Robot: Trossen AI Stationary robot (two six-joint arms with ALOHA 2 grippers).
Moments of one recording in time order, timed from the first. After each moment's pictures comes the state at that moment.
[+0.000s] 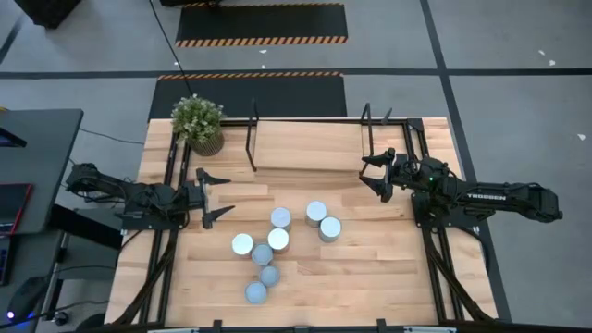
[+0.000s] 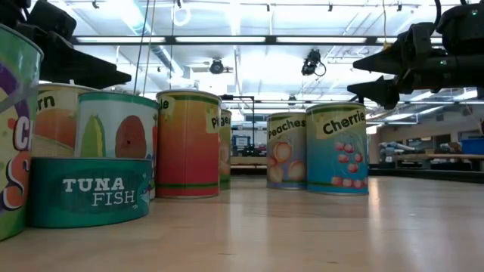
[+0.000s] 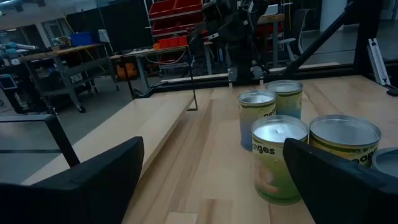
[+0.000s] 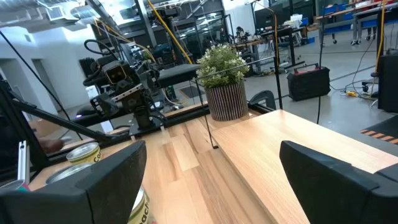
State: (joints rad) left arm -0.31 0.16 0.01 0.11 -0.54 0.11; right arm -0.34 0.46 0.01 0.52 -0.08 0.23
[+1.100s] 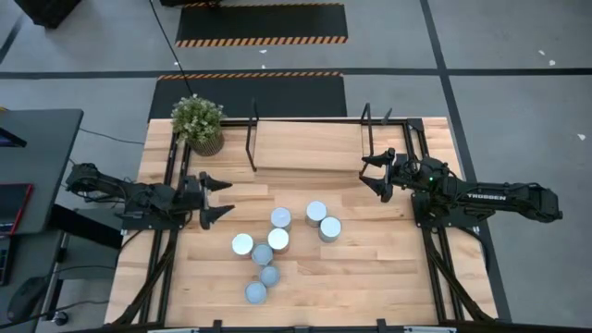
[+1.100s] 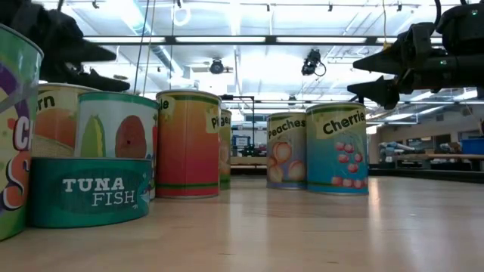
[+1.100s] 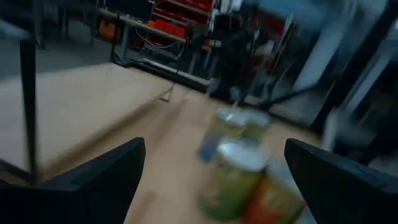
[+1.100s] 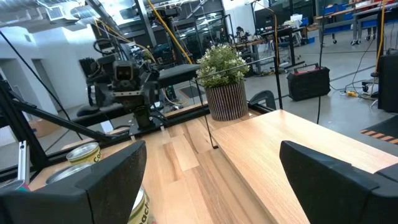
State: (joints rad) left arm -0.31 0.16 0.01 0.12 -0.50 -0.40; right arm -0.34 0.46 0.01 0.52 -0.08 0.23
